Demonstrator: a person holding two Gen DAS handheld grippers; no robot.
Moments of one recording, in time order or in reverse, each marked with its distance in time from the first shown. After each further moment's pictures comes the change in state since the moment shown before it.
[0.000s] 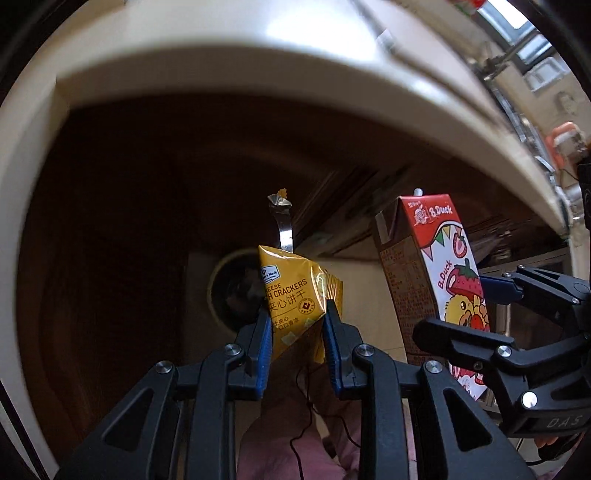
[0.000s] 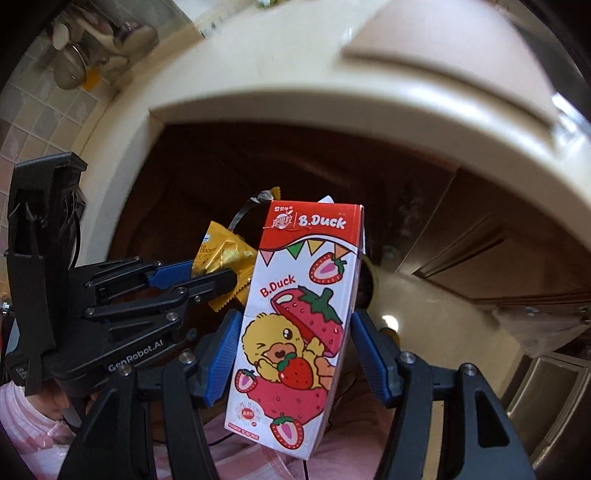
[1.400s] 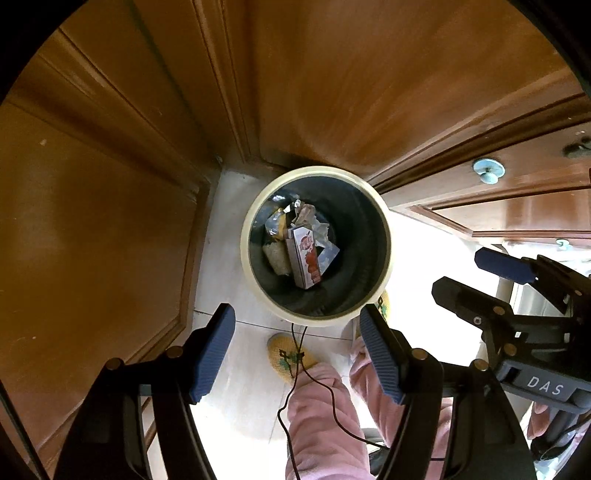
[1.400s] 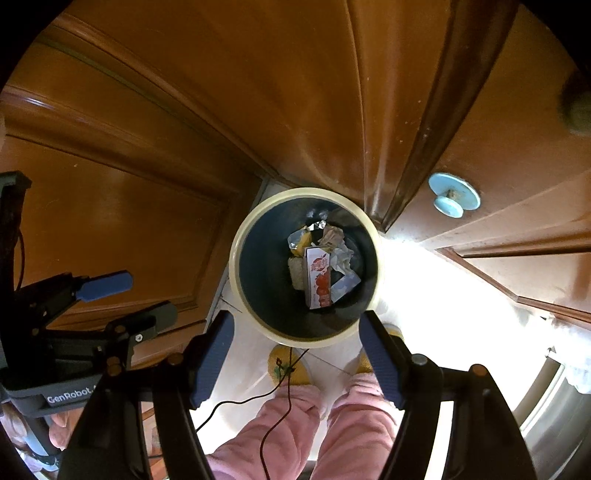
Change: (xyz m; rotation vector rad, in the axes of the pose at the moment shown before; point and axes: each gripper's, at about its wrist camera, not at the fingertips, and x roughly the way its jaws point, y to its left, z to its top) left arm 0.230 0.101 -0.036 -0.161 0.187 0.127; right arm 0.265 -0.061 0.001 0.000 0.141 -0.058
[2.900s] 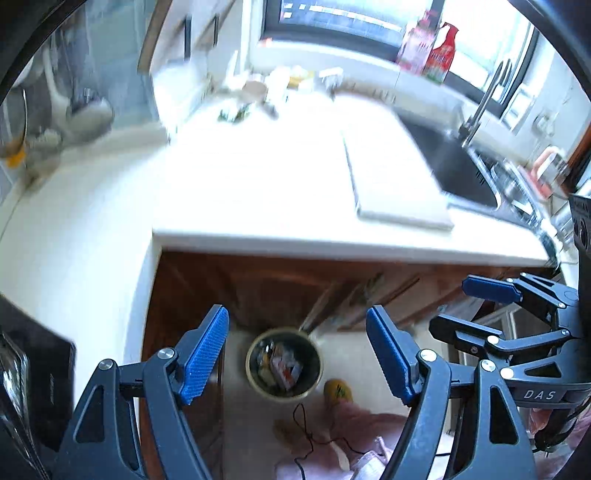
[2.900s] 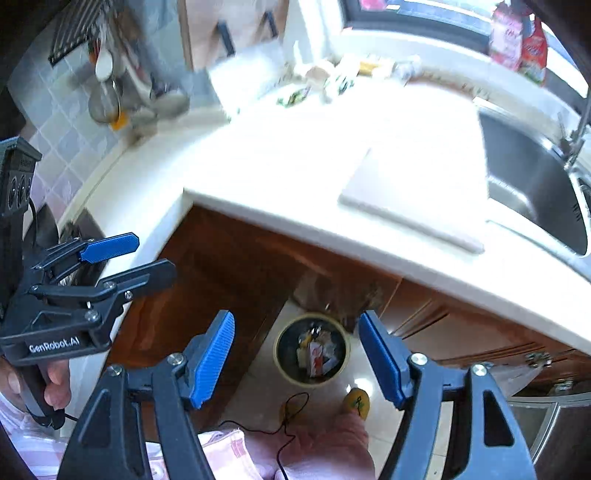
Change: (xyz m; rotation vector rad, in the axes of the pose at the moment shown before) left arm -0.441 -0.075 -0.031 0.232 -0.564 -0.063; right arm -0.383 0.078 -0.042 -0.053 -0.485 -0.063
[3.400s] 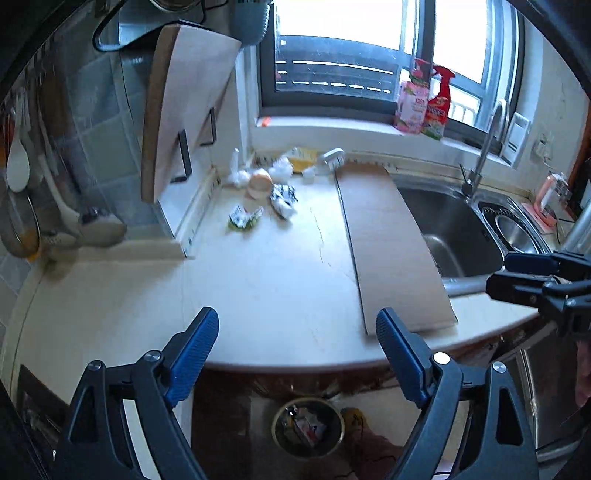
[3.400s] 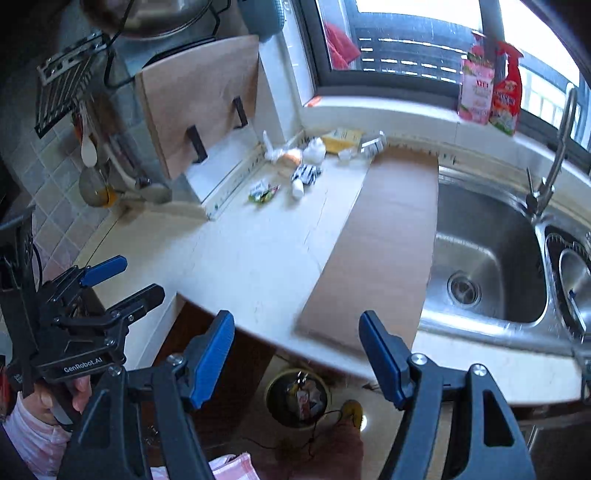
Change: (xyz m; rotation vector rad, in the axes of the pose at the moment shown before) left arm -0.035 -0.005 0.114 0.070 -0.191 0.079; right arm -0.077 -0.038 0.111 0.037 -0.140 -0.048
